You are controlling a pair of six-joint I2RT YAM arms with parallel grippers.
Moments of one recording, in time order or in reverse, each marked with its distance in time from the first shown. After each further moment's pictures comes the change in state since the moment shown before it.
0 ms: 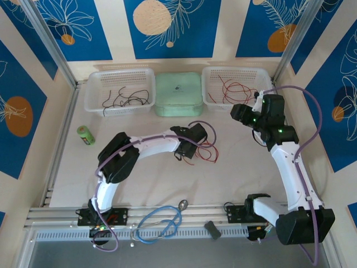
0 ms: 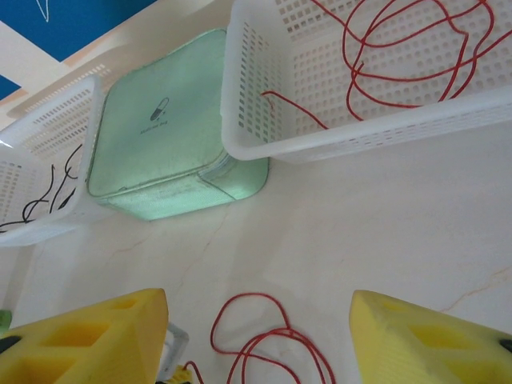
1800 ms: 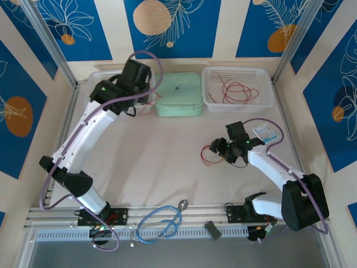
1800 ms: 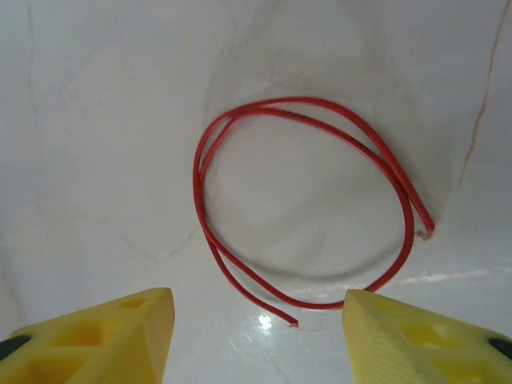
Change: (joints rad) left arm 0.392 -0.409 0.487 -0.383 -0.222 0.191; right arm 0.297 0.151 -0.389 0.070 0.035 0.439
